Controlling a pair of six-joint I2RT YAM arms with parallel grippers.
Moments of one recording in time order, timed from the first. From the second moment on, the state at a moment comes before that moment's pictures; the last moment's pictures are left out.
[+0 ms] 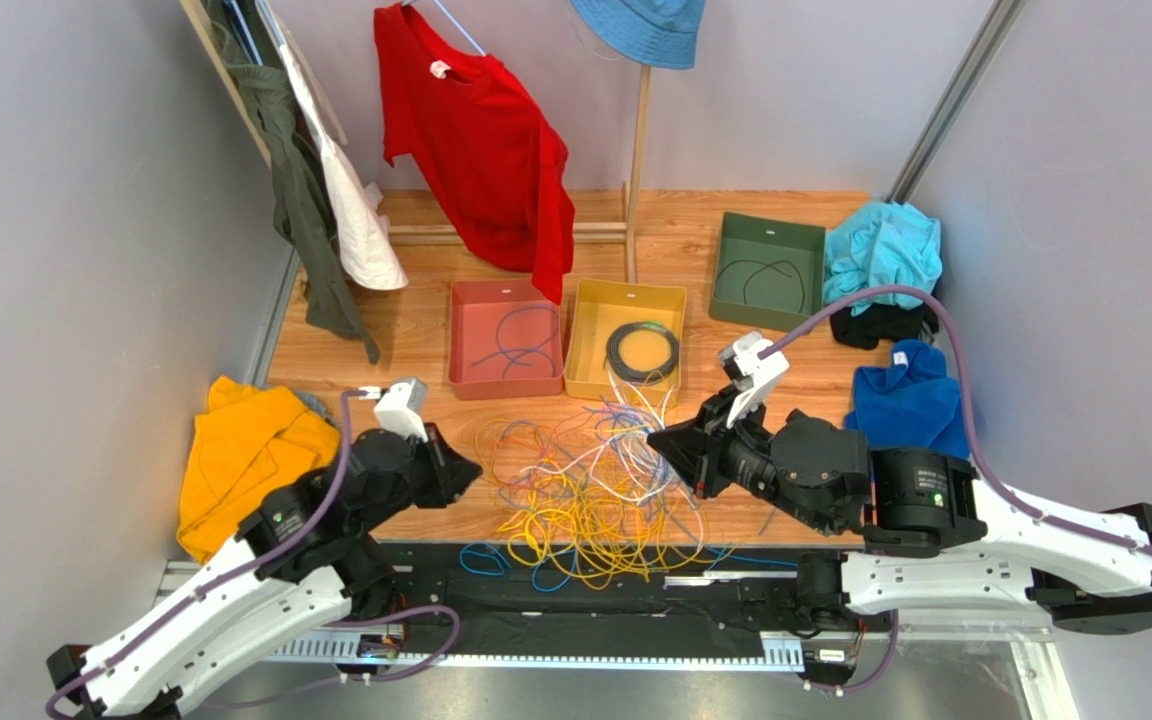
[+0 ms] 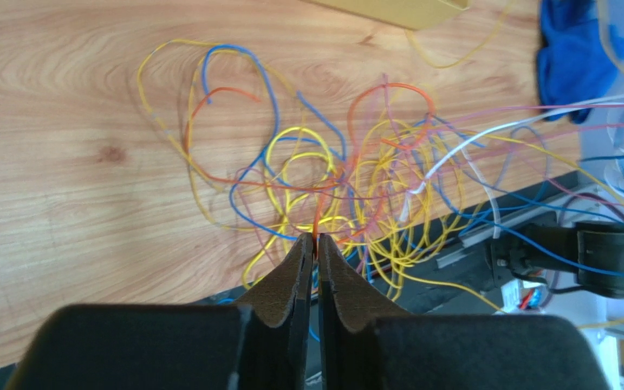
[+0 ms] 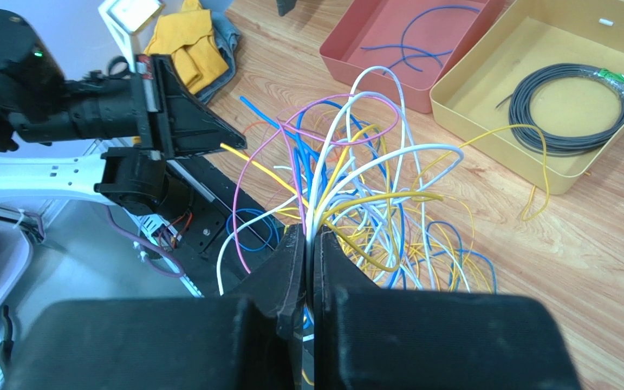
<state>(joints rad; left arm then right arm) -0.86 0.42 0.56 -0.73 -0.20 -0.83 1.42 0.77 1.09 -0.67 0.55 0.59</state>
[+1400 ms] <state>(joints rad) -0.98 0.70 0.53 0.07 0.02 -0.69 1.42 0.89 1.03 -0.56 0.48 0.57</state>
